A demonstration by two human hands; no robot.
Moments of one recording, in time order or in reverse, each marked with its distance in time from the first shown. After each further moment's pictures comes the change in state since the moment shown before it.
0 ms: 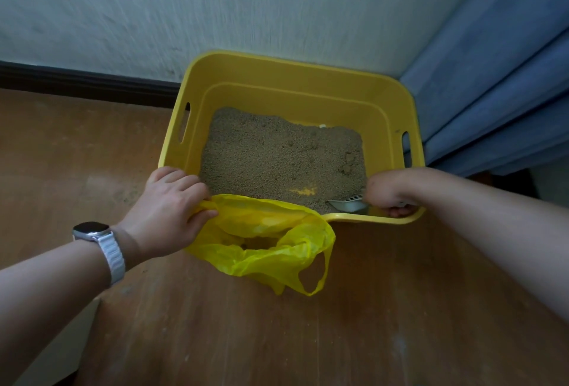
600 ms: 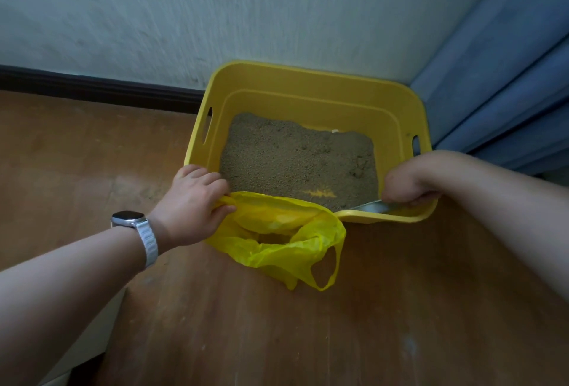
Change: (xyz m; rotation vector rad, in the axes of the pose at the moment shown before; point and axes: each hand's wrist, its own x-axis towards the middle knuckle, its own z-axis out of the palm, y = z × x) left_hand 0.000 0.004 -0.006 0.001 -0.079 -0.050; right_hand -0.028 -0.003 -0.024 -0.358 -0.054 -0.062
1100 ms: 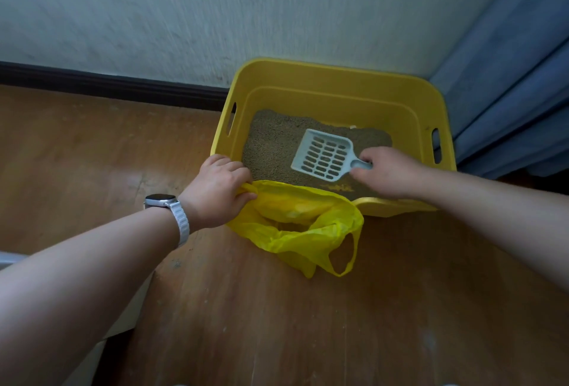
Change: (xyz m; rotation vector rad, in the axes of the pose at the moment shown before) left_hand -0.002 0.005 -0.009 -0.030 -0.093 -0.070; right_hand -0.013 -0.048 0.021 0.438 0.600 -0.355
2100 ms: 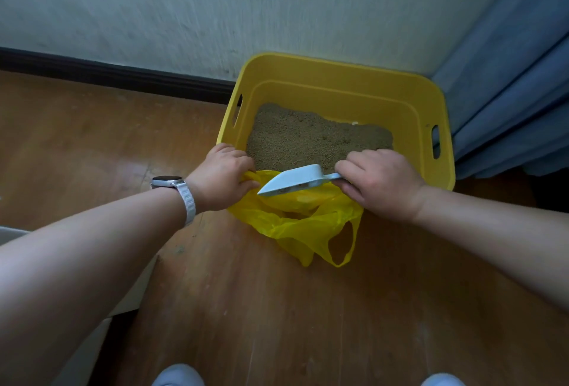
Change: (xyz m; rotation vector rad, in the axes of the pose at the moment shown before) left_hand 0.001 0.001 -0.006 -0.039 -0.028 -0.034; right_hand -0.032 -0.006 0.025 -0.533 0.640 -0.841
